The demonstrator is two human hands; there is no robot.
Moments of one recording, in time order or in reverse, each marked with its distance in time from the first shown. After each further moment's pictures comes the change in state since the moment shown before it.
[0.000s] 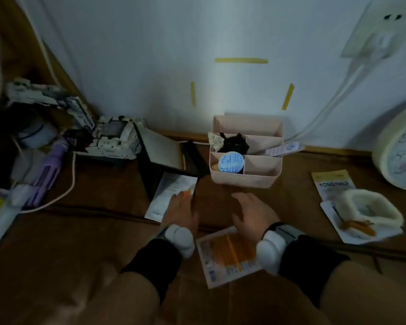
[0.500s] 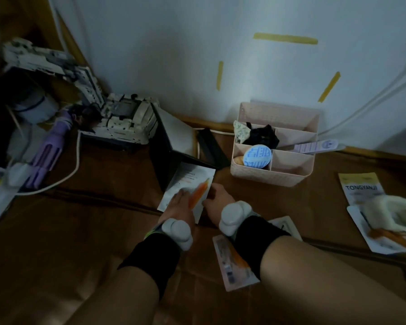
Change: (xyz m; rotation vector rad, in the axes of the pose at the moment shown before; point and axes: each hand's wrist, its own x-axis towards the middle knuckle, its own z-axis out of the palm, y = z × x) left_hand 0.025 -0.055 -0.001 -0.041 -0.188 -0.055; right_hand 0.081 -0.086 0.068 0.557 -0.078 0.214
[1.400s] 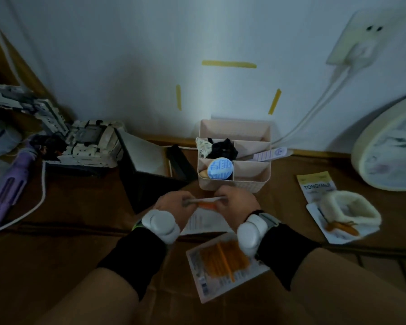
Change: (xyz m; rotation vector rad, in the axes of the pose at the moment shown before) left_hand -0.029 0.088 -0.054 -0.124 0.157 0.150; right_hand -0.039 0.023 -0.100 -0.510 0.248 -0.235
